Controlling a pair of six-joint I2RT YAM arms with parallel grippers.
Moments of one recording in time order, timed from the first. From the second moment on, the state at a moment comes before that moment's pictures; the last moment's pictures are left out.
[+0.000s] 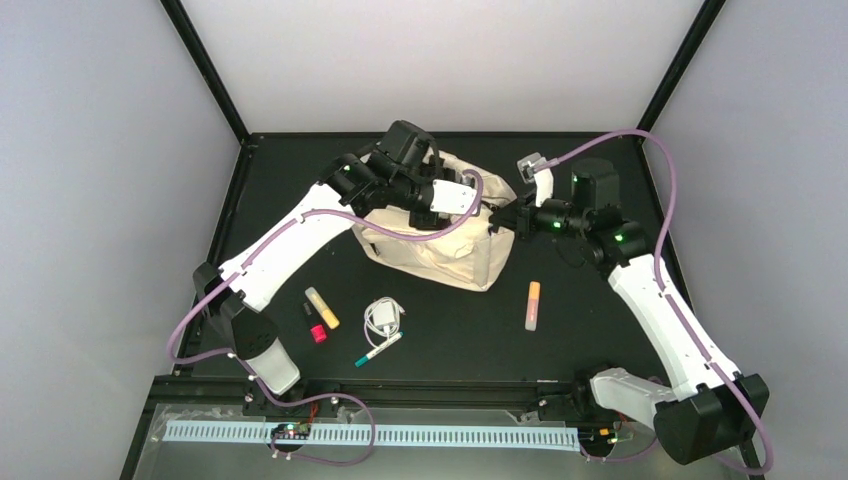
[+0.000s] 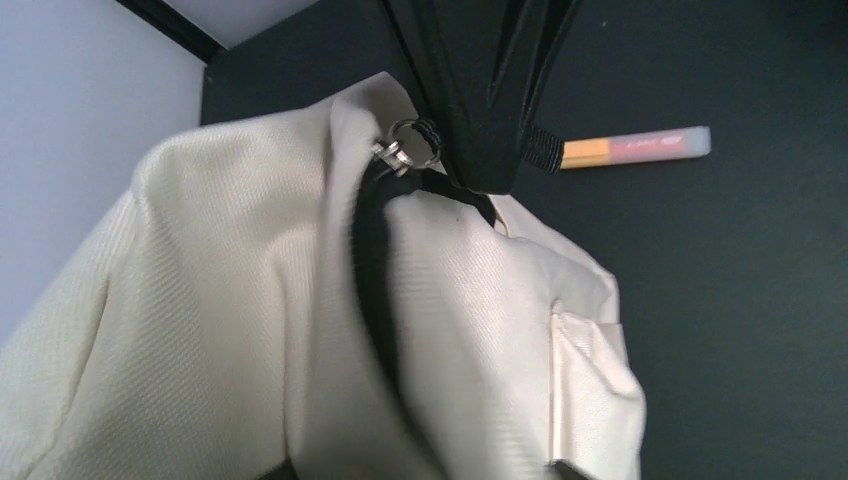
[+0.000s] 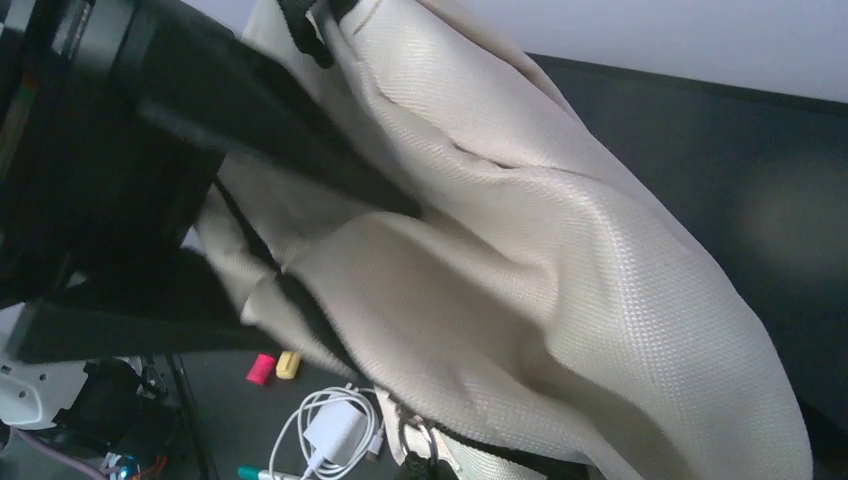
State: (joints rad) left arm -0.73 1.66 1.79 -0.92 0.38 0.93; right arm 0.32 1.12 1.09 -0.46 -0.68 0.14
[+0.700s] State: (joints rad) left arm -0.73 1.70 2.01 -1.08 0.33 0.94; right arm 0.29 1.10 0.92 -0.23 -0.67 0.19
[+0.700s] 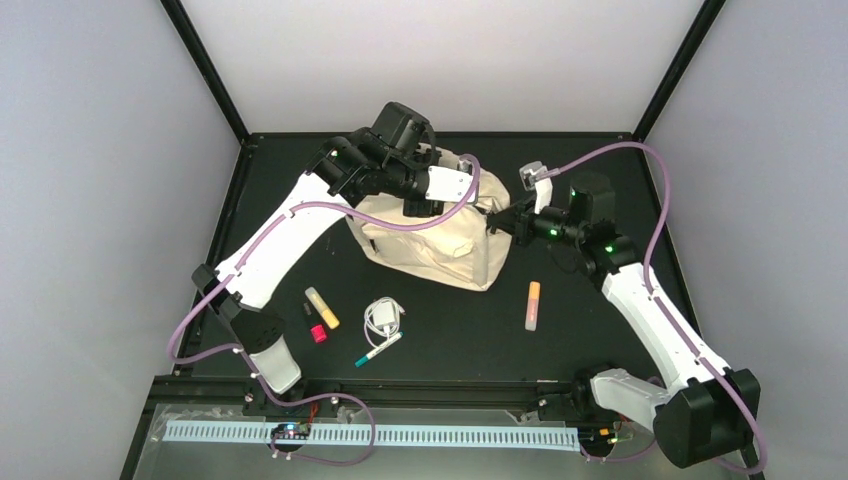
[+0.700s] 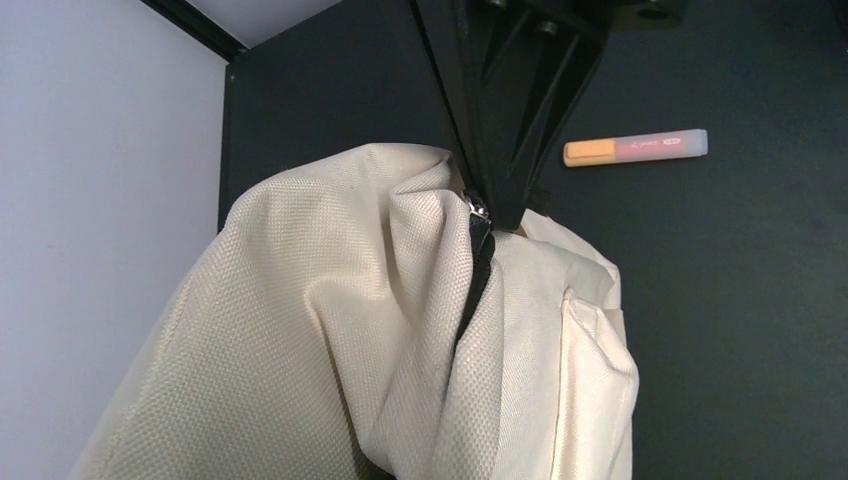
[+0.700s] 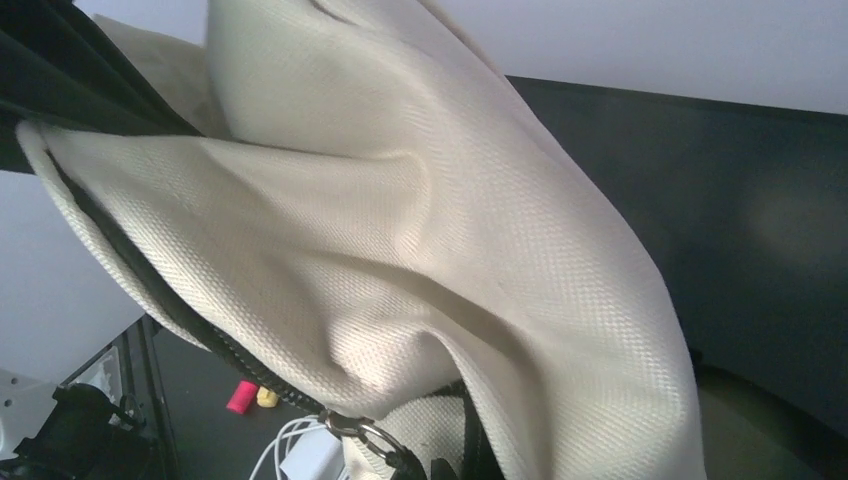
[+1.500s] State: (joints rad) left arm -0.64 1.66 2.08 -1.14 0.32 0.95; right arm 0.21 1.11 0.82 -0.37 -0.68 0.18
